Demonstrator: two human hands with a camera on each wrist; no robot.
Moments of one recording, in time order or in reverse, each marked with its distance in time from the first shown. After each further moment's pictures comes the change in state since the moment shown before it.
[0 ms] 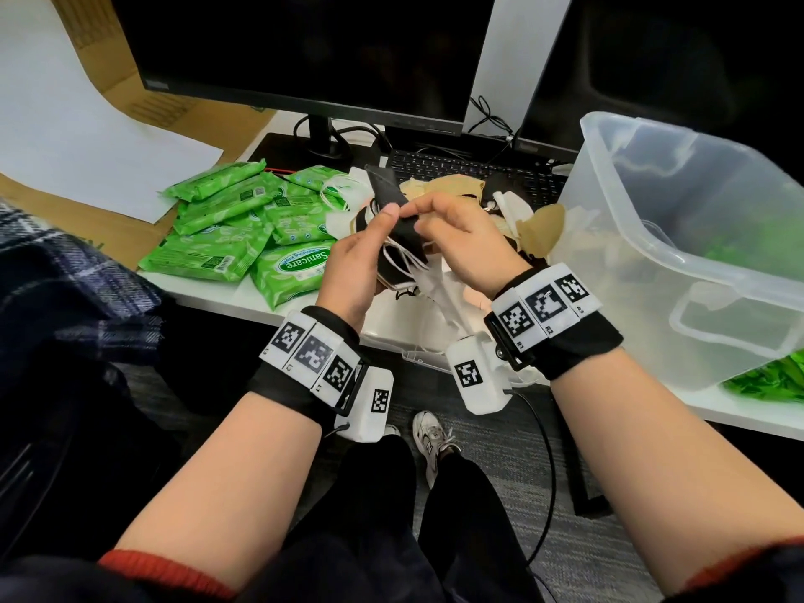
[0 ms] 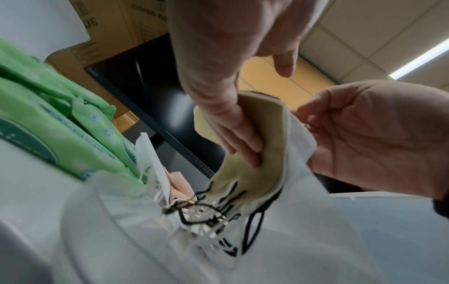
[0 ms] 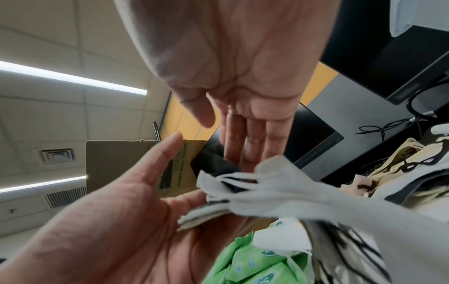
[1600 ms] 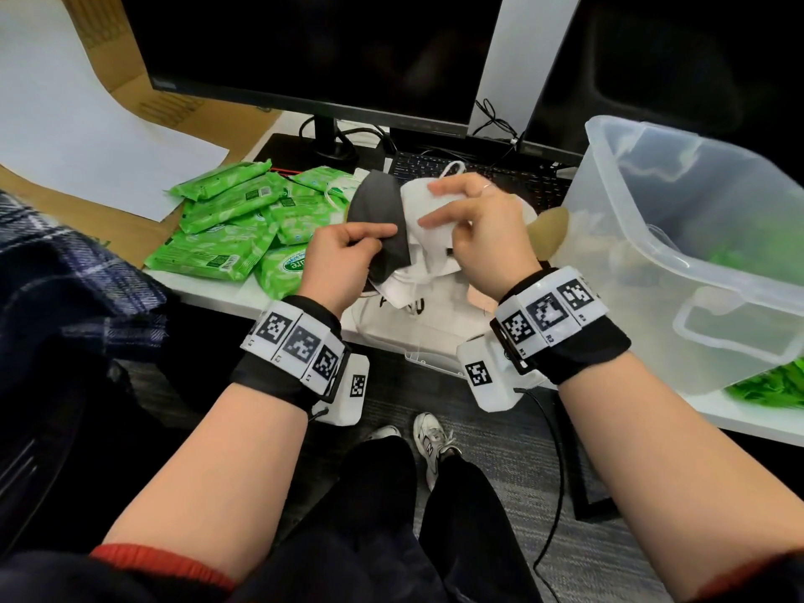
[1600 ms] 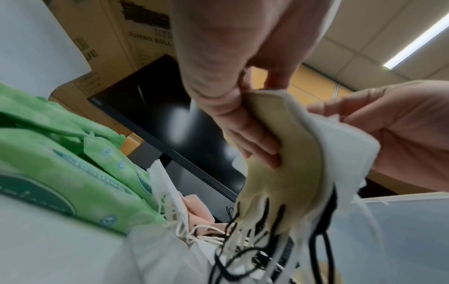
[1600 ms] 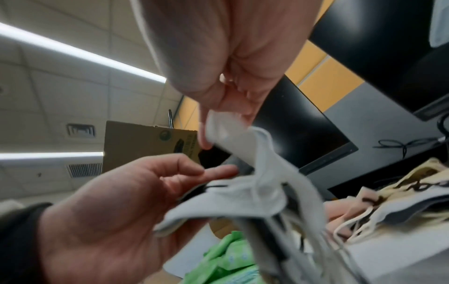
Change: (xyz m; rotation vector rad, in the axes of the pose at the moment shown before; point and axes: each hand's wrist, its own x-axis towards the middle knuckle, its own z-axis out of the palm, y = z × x) left_hand 0.017 -0.001 -0.023 0.409 0.082 0.195; right_hand -0.004 0.002 -0.013 -0.416 0.237 -0.232
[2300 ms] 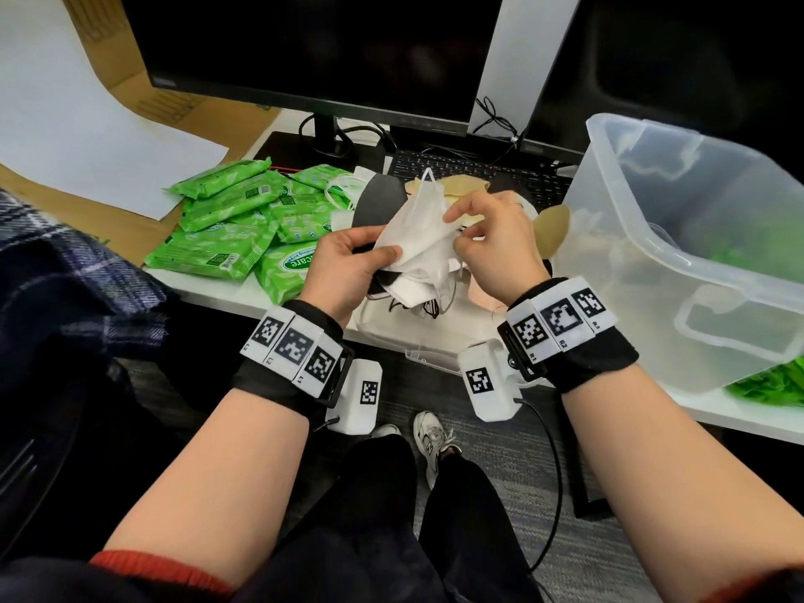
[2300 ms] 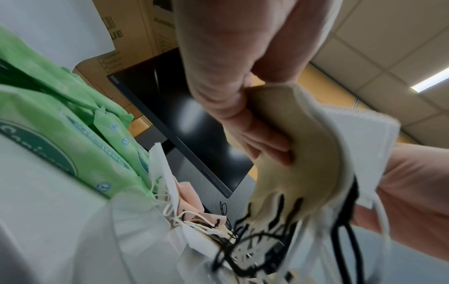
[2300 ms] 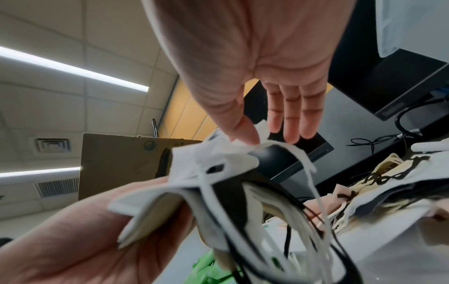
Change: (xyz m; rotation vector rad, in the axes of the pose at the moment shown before) left_hand -0.010 0.001 0.004 -0.282 -0.095 -0.138; right_hand -0.005 0.011 -0.001 0.072 -0.046 0.235
